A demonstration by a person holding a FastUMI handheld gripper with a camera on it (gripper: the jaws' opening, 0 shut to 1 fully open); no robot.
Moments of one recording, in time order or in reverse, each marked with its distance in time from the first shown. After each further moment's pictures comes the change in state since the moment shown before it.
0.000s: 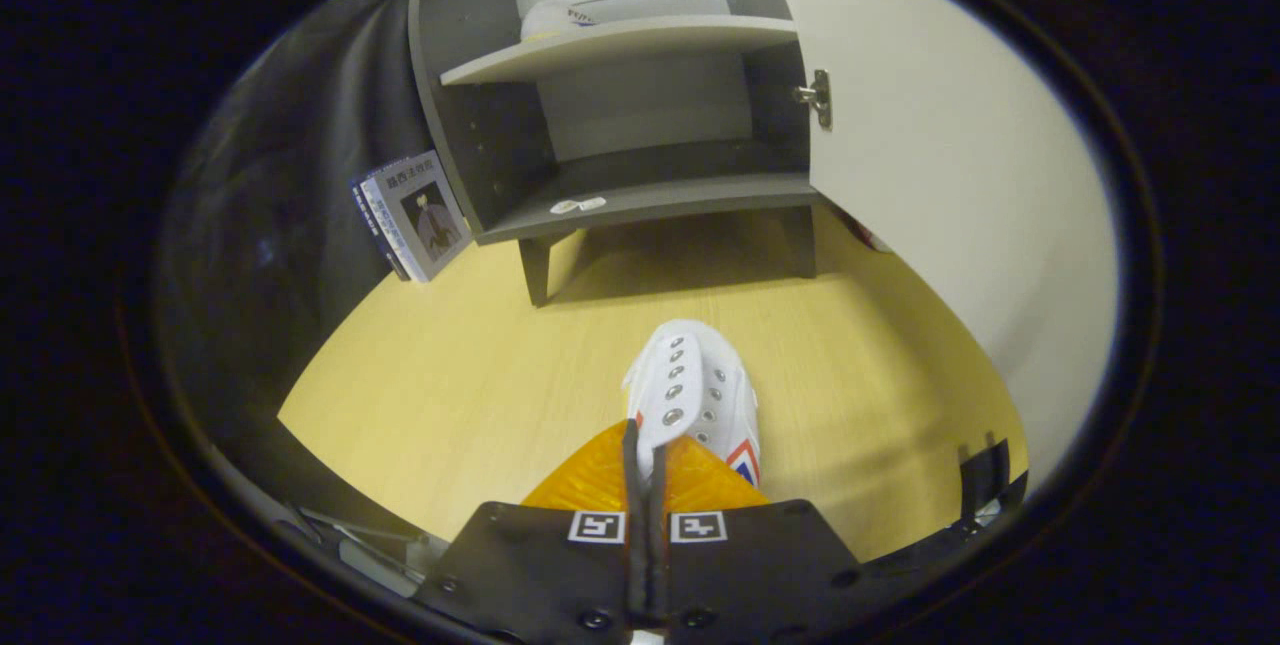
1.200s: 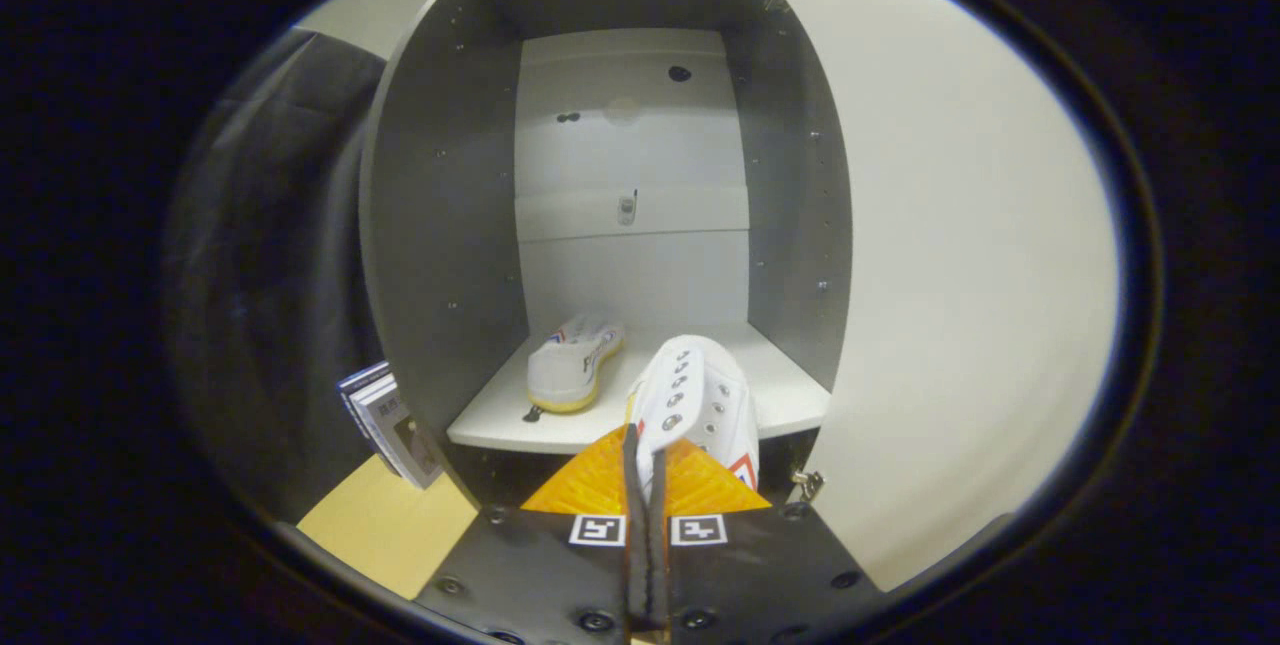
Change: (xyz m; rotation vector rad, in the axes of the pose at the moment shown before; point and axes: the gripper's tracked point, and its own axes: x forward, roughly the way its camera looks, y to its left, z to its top) arm -0.033 0.035 0.336 -0.062 -0.462 -0.094
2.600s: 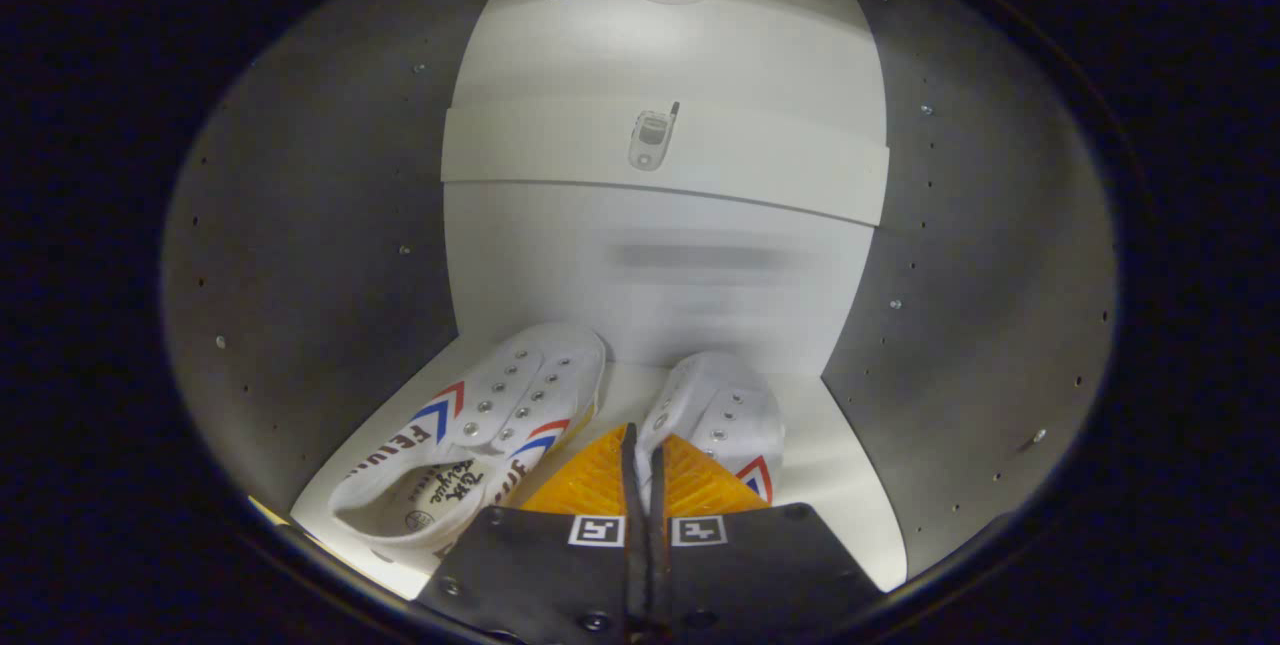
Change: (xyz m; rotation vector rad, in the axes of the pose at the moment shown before) arm 0.211 0.004 0.005 -0.161 0.174 0.061
